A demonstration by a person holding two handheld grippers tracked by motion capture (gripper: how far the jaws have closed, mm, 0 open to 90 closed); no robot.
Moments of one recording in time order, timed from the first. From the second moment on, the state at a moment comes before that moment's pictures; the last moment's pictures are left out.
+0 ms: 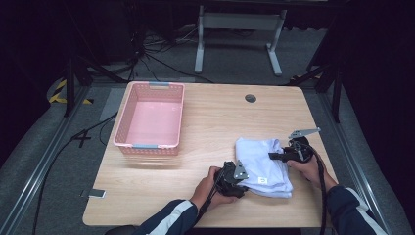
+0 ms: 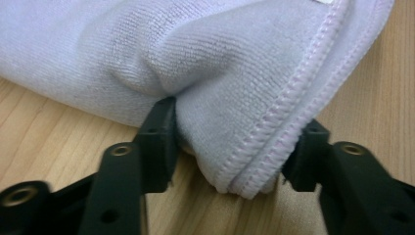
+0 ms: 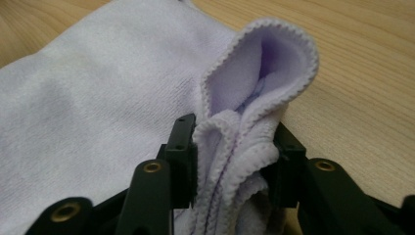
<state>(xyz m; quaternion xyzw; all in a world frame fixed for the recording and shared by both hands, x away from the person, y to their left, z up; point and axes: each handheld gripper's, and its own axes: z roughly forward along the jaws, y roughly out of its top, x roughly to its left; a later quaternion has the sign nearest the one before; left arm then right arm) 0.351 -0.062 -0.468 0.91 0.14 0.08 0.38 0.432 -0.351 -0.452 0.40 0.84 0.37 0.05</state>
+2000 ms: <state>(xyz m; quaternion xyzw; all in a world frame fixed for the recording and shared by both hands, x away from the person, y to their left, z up) 0.373 0.002 -0.431 0.89 0.18 0.16 0.40 0.456 -0.284 -0.402 0.33 0.82 0.44 0.14</state>
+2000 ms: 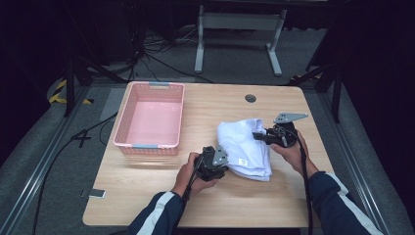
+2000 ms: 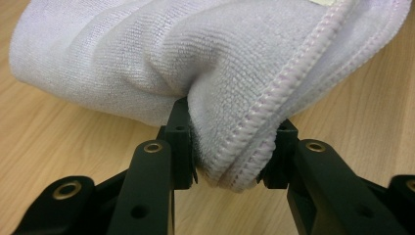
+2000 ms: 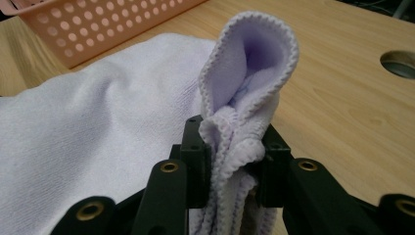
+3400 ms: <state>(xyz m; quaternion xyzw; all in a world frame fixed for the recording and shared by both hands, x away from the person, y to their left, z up) 0.378 0.108 -0.384 0.83 0.27 0.25 0.42 0.495 -0.175 -0.352 0.27 0.83 0.47 0.14</state>
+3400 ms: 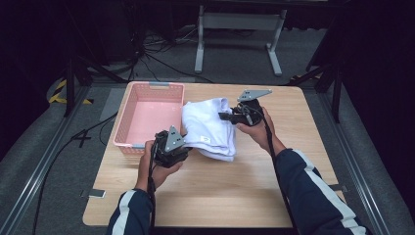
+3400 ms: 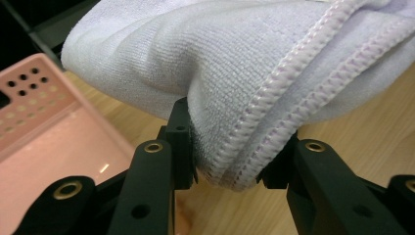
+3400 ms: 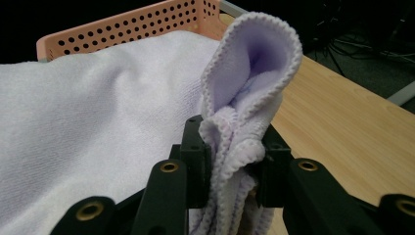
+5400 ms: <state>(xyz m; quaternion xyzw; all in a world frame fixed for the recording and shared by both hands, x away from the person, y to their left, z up) 0.403 0.246 -0.390 0.77 0.43 0.32 0.36 0.559 0.011 -0.348 0.22 0.84 0.48 0.11</state>
